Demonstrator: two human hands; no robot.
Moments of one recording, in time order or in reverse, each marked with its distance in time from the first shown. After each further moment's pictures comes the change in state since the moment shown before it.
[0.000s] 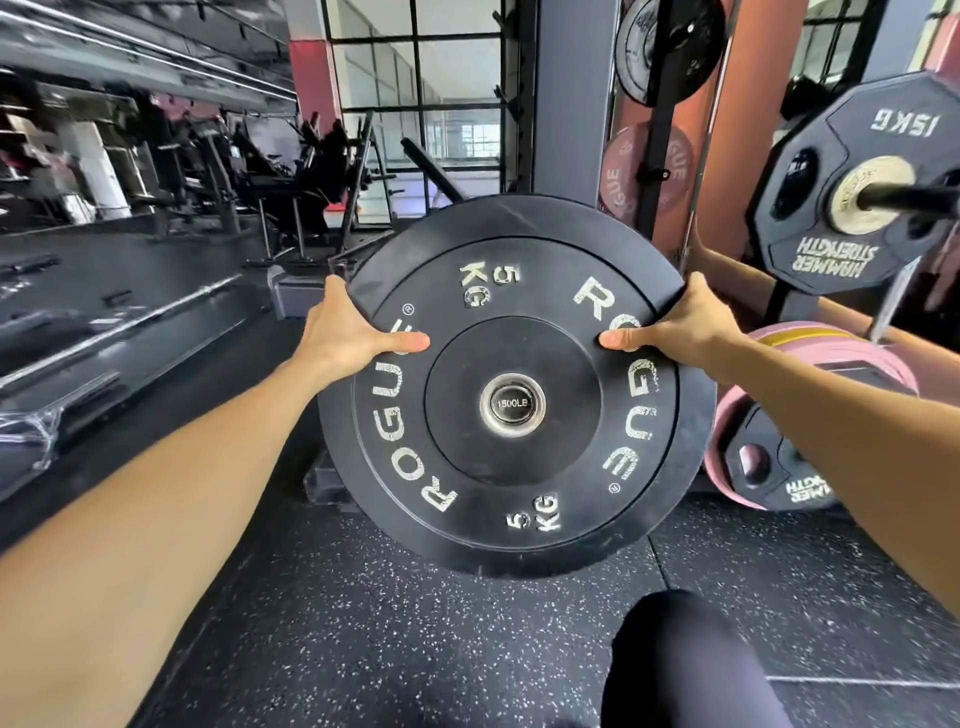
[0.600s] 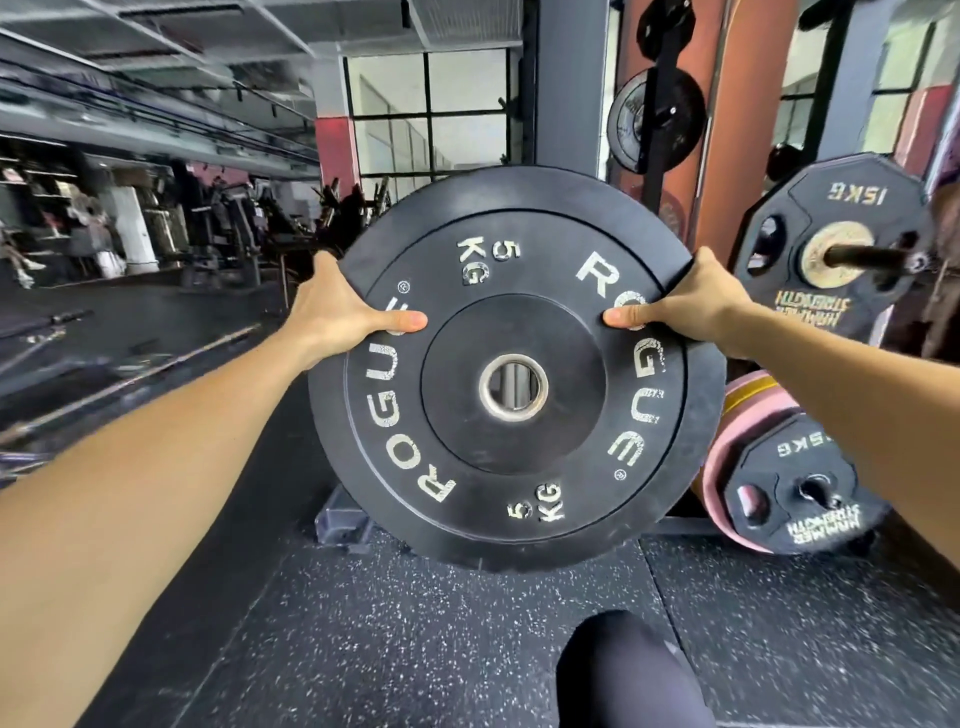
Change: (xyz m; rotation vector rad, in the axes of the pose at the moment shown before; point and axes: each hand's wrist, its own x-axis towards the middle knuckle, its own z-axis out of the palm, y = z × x) left_hand -0.028 0.064 -0.074 0.033 0.104 0.066; right_hand -0.039 -0.072 -0.060 0.063 0.054 -0.082
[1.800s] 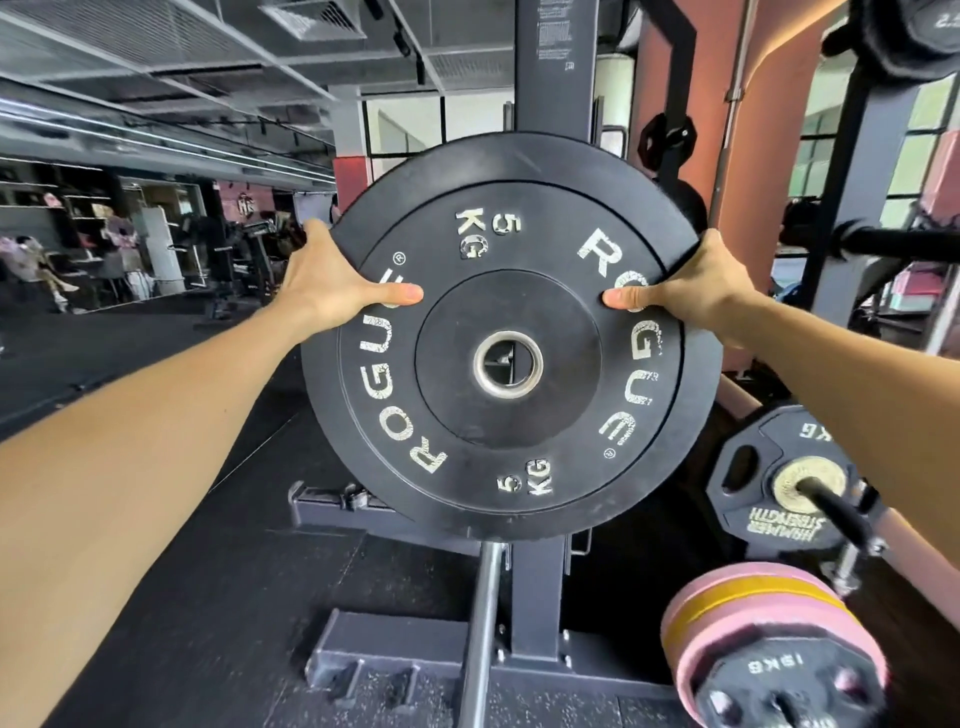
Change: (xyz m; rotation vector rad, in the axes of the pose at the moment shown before) left_hand 0.284 0.367 -0.167 0.053 0.108 0.020; right_hand 0.285 -0.319 -0.228 0.082 0.019 -0.087
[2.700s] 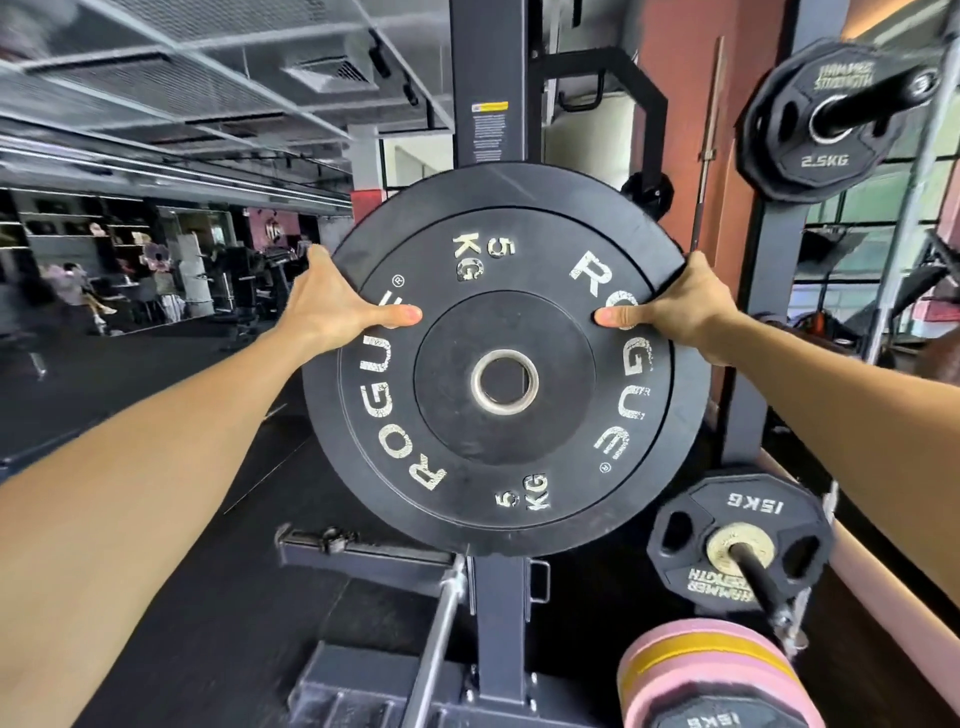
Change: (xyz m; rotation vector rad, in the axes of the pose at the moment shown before) left_hand -0.003 0.201 -0.015 0.036 0.050 -0.022; right_hand 0.071 -0.047 -0.176 0.039 -0.024 -0.013
